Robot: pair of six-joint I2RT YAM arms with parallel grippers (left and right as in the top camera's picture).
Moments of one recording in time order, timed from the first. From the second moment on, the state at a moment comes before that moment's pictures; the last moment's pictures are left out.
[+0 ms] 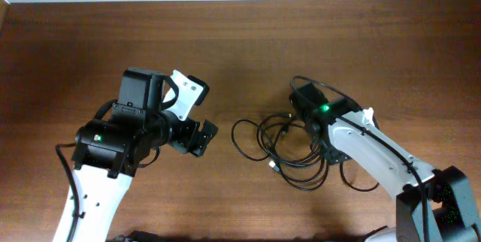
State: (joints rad) left arm -0.24 1.17 1.26 -1.09 0.29 0.20; right arm 0.45 1.63 1.02 -0.95 0.48 1.76
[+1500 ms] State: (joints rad) left arm -0.24 1.17 1.26 -1.11 0.29 0.20; right arm 0.58 1.41 2.15 -1.69 -0.34 0.25
